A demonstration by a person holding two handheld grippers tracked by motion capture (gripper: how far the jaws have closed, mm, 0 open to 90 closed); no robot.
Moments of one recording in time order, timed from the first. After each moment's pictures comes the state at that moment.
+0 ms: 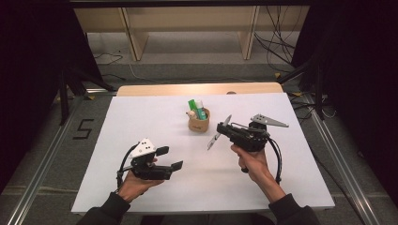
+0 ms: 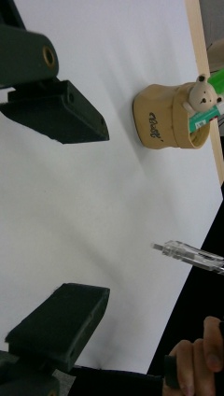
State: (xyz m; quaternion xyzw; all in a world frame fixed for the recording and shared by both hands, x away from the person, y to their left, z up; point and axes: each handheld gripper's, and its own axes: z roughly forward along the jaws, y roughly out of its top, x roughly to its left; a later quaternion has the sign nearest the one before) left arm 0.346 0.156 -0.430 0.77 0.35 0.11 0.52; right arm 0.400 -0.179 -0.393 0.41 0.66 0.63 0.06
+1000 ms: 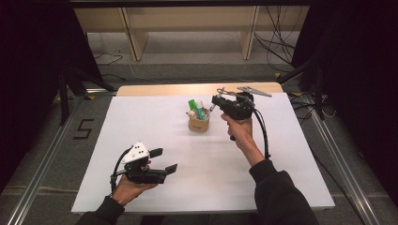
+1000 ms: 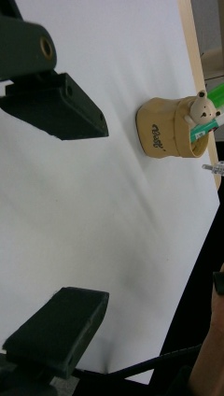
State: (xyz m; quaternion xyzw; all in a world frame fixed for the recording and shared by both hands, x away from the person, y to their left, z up) left arm 0.336 0.170 -0.433 0.77 0.34 0.13 0.53; right arm 0.493 -0.152 -0.379 0.47 0.65 0.59 0.11
